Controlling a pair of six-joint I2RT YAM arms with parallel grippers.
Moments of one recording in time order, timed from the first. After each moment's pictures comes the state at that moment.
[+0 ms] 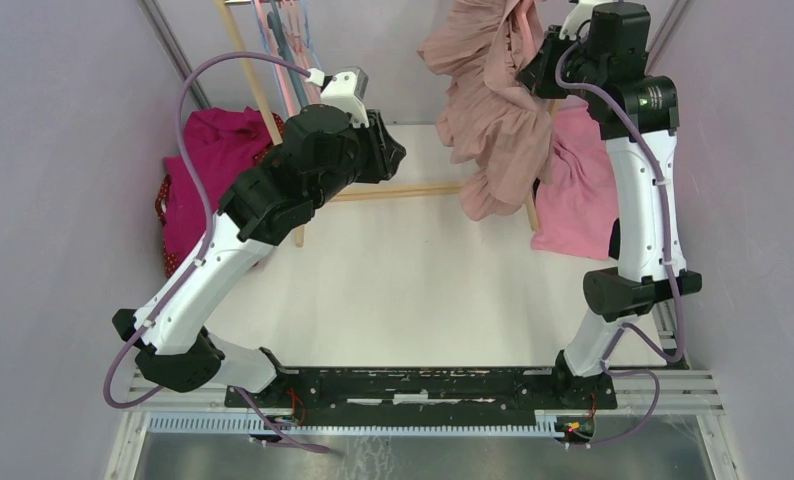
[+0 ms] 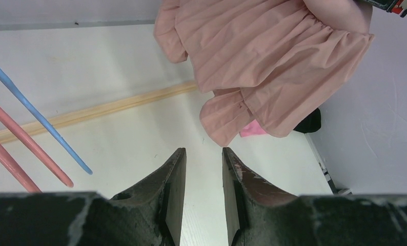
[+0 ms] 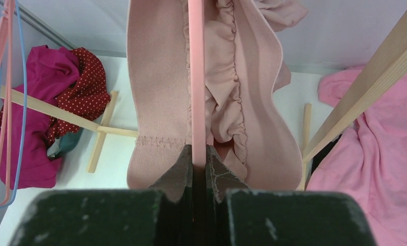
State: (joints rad) left arm -0.83 1.40 1.87 -0.77 -0.29 -0.48; right arm 0.19 1.78 2.45 -1.01 -0.14 0.23
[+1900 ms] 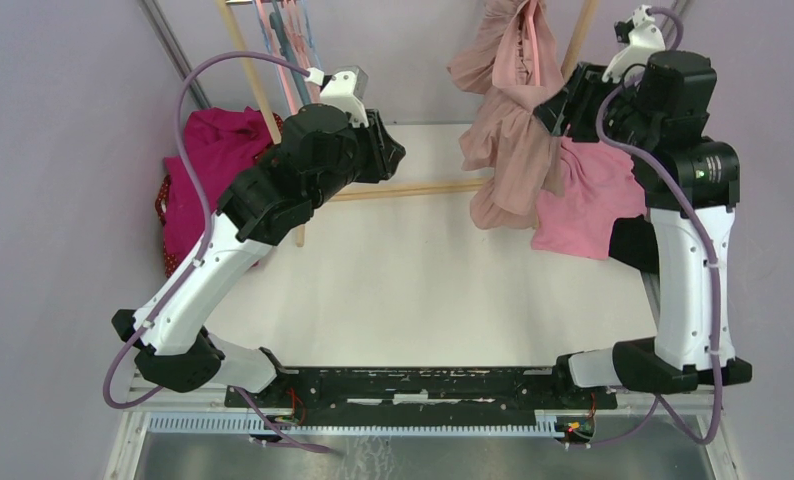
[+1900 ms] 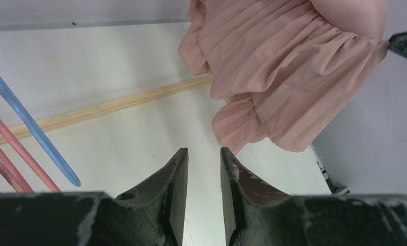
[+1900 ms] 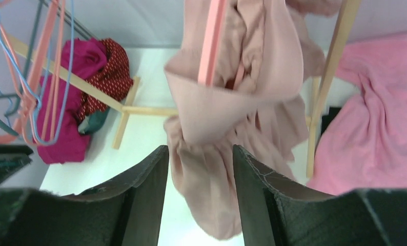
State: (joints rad) left arm -0.83 1.40 1.88 -0.77 -0.29 -0.48; right arm 0.14 1.42 2.14 -0.98 -0.23 0.29
